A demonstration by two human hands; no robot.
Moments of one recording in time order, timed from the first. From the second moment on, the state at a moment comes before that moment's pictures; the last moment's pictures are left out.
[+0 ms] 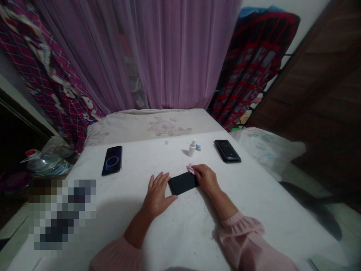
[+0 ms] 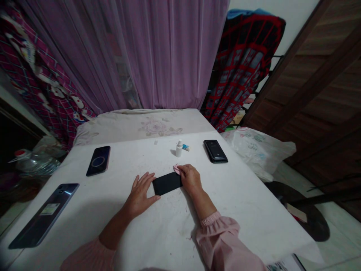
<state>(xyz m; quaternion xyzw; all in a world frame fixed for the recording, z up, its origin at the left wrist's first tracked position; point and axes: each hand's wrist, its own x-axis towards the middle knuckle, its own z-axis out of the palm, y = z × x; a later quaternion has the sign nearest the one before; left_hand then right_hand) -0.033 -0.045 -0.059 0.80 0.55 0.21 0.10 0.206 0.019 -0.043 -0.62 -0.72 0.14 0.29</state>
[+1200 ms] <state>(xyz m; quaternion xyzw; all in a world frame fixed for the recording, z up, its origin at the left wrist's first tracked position) -0.022 -0.061 -0.061 0.81 0.55 0.19 0.04 0.214 -0.039 -0.043 -0.62 -0.65 0.19 0.39</state>
